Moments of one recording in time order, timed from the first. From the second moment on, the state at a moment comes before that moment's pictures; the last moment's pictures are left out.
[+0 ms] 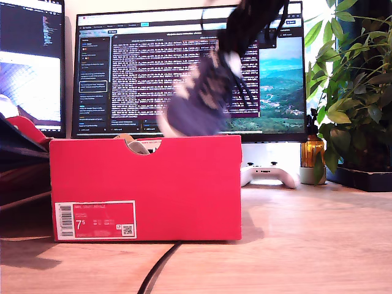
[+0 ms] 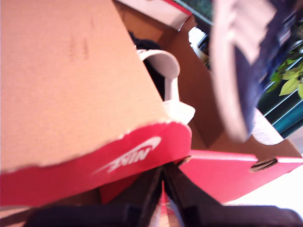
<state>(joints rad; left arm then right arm) -0.27 1.04 0.06 0.75 0.42 -0.57 0.42 1.92 1.73 -0.38 -0.11 -0.92</state>
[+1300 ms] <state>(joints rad) -0.27 1.04 0.06 0.77 0.43 -0.57 0.55 2.07 1.75 -0.46 0.04 -0.92</state>
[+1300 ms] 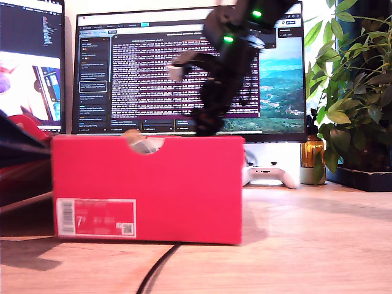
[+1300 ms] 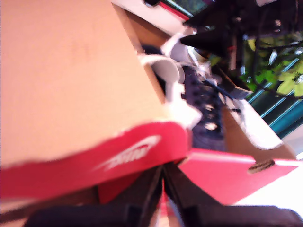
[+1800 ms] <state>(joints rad) -0.27 1.04 0.06 0.77 0.45 -0.57 0.62 2.07 2.05 -0.63 0.14 -0.67</state>
